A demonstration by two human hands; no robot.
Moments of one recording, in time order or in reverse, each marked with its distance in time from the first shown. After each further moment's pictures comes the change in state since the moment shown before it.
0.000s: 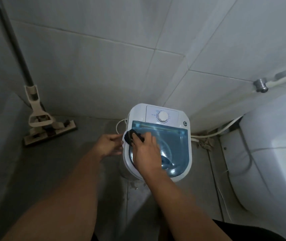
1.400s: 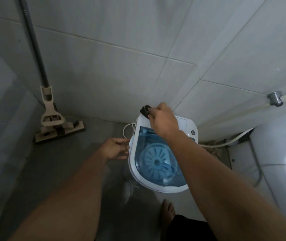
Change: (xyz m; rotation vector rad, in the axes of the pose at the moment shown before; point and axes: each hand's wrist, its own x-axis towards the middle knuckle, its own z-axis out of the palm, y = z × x) left_hand -0.001 0.005 -0.005 -0.012 -0.035 -0.037; right_hand 0.138 0.035 -0.040 0.074 -0.068 -0.109
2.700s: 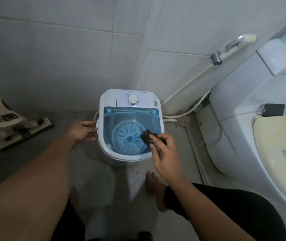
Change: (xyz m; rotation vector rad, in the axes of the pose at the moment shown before) left_hand 0.001 0.002 0.006 0.091 0.055 -0.011; right_hand -0.261 0.054 -0.006 0.394 0.323 0.225
